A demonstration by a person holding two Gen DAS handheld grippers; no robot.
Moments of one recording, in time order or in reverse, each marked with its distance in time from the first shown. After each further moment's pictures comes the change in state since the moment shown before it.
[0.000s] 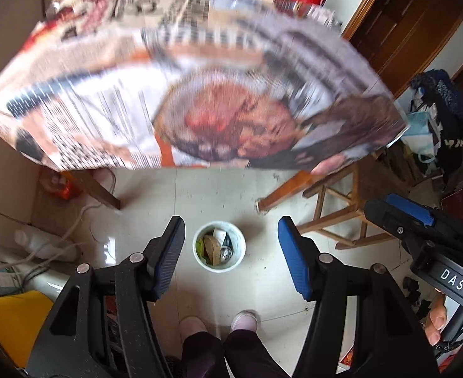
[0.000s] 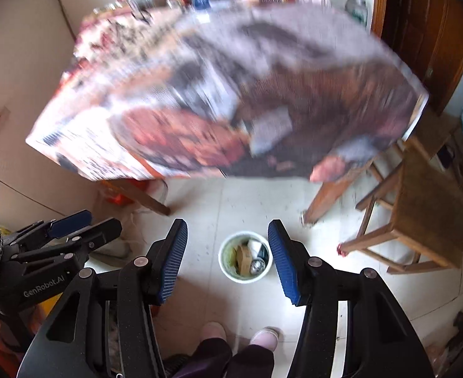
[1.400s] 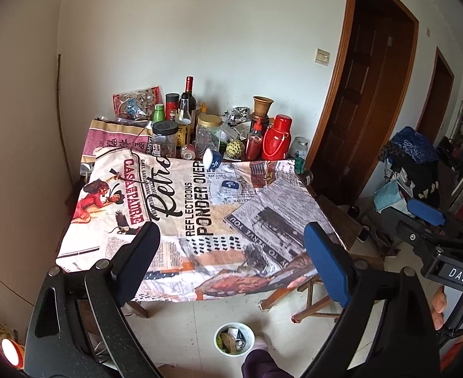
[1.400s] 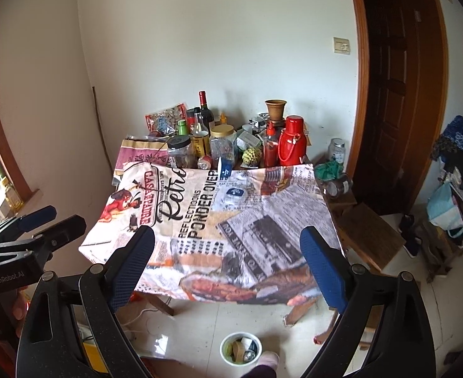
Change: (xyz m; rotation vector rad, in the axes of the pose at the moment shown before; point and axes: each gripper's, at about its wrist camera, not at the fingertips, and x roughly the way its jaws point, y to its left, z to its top) left arm -0.251 -0.011 0.112 0.119 -0.476 -0.011; right arm -0.206 0.077 0.104 -0.070 -0.468 -0.074
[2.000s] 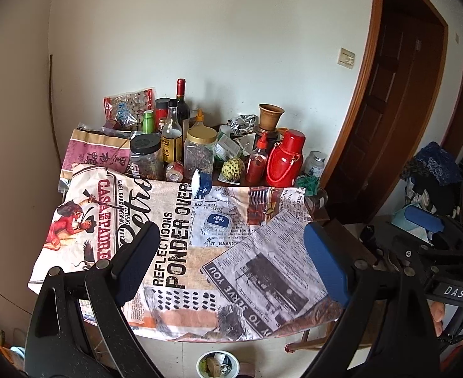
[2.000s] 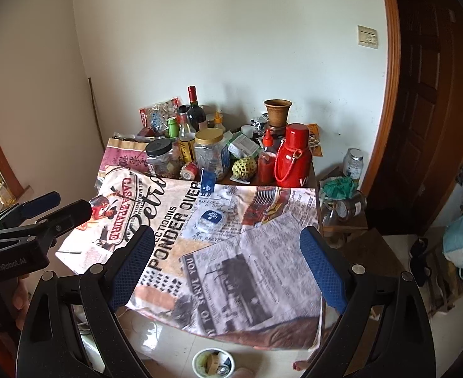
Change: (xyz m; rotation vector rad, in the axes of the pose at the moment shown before) left arm 0.136 -0.063 0.089 -0.056 0.012 0.090; right arm 0.106 -0.094 0.079 -0.081 0.075 0.090
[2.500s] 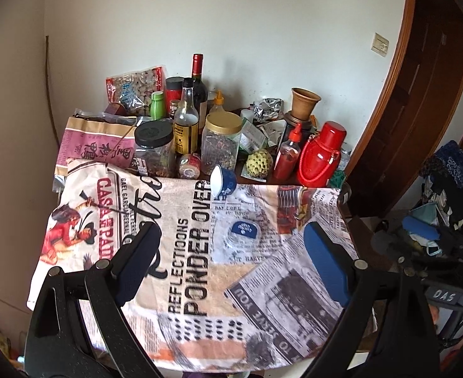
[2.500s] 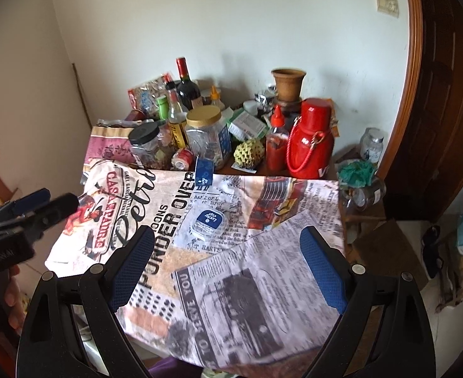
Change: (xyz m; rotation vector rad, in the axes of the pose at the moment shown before) left arm 0.102 0.055 0.042 -0.016 0.102 0.030; right arm 0.124 0.000 0.031 0.075 0.150 0.010
